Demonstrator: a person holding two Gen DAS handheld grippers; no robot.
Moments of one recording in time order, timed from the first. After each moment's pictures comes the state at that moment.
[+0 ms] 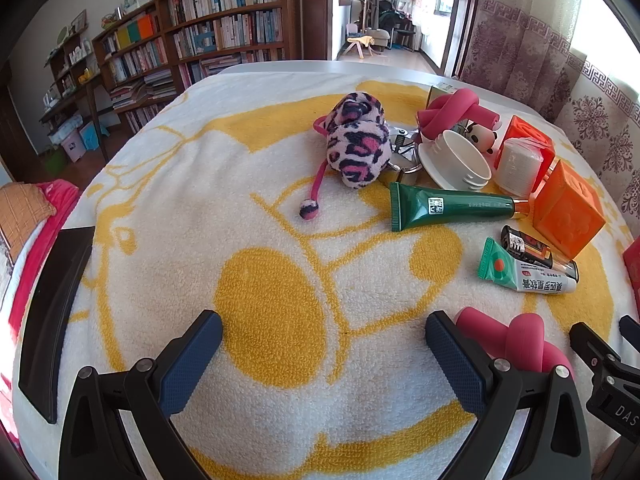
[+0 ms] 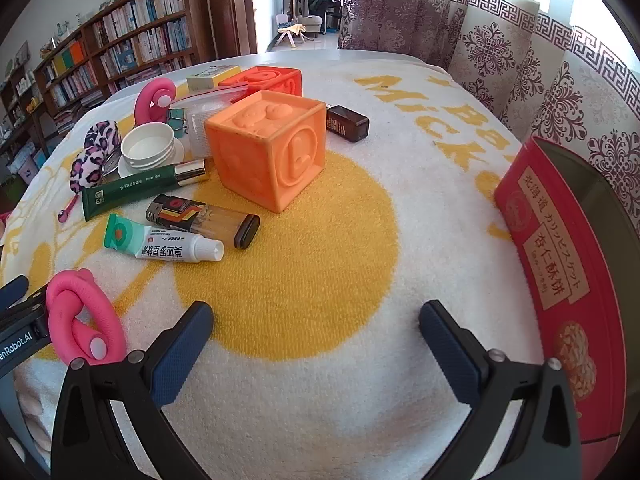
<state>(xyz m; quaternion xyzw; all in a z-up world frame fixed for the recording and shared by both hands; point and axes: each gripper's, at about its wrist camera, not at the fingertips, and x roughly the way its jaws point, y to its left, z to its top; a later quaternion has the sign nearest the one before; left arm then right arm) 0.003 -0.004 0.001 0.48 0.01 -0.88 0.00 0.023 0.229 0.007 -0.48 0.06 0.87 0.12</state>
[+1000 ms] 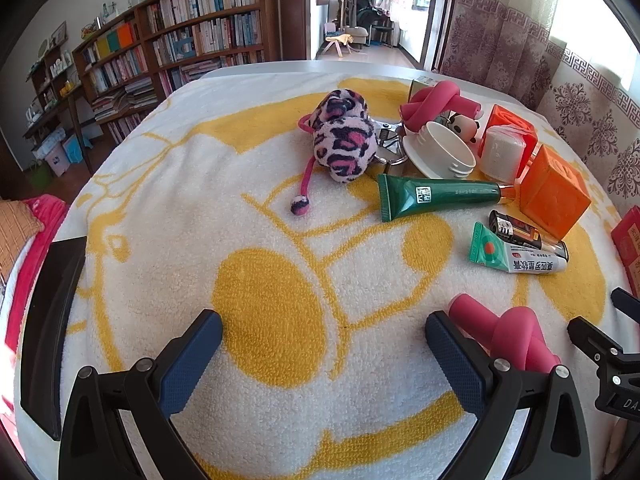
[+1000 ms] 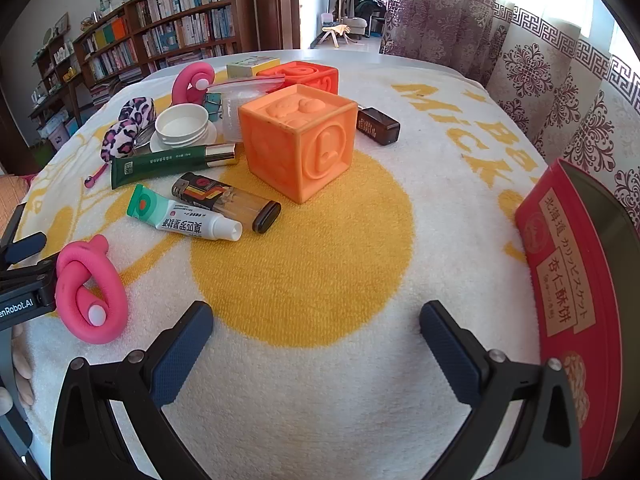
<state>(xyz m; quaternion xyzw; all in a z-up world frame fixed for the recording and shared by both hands) 0.006 -0.005 0.002 0.48 -0.01 -0.88 -0.04 0.028 0.230 0.008 -0.48 0.03 0.88 0.05</state>
